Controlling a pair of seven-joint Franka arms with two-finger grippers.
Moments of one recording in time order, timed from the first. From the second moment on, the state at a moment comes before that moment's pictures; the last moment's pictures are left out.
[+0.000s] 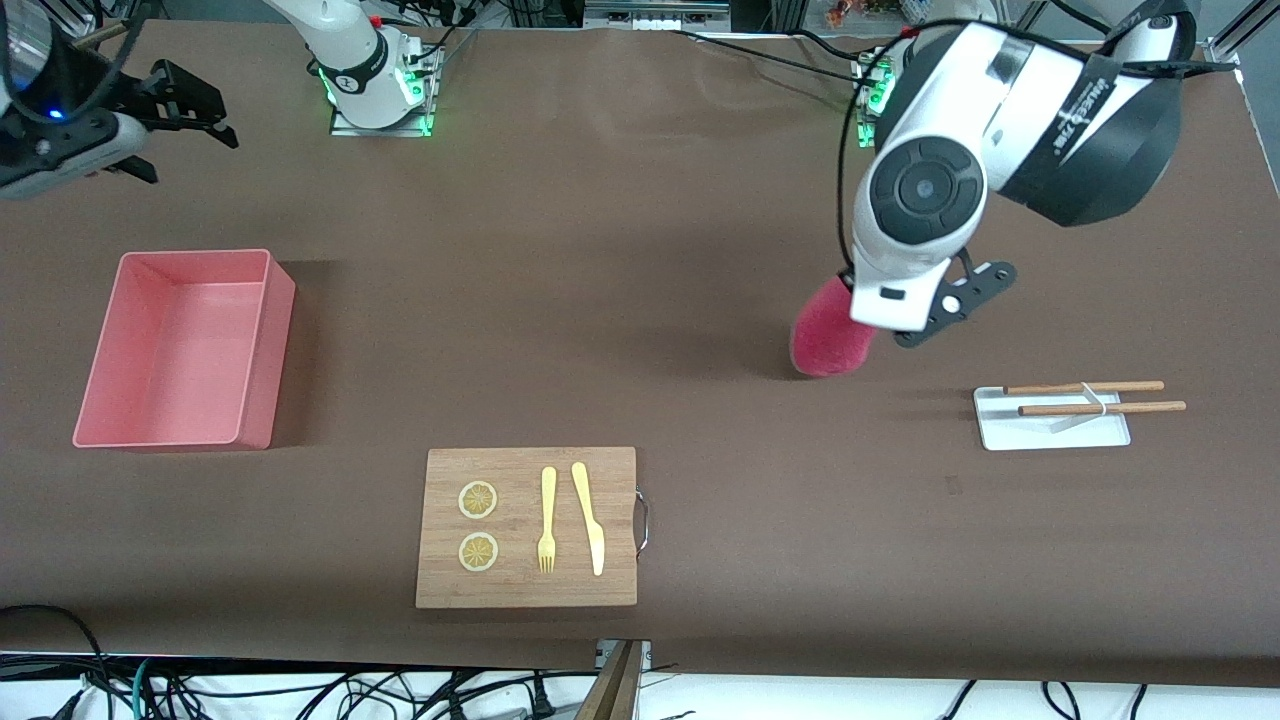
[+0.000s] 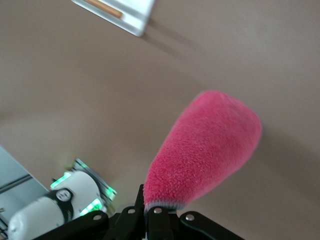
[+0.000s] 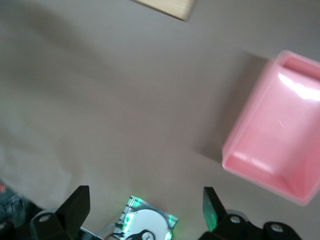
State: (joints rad) left arm -0.19 0.46 -0.41 -1.16 0.17 1.19 -1.11; right arm 0.13 -0.06 -0.04 -1.58 0.15 1.37 -0.39
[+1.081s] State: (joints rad) left arm -0.29 0.55 -0.44 -1.13 -0.26 1.62 -0.79; right arm 0.50 0.31 -0.03 -1.58 0.28 1.93 -0.93
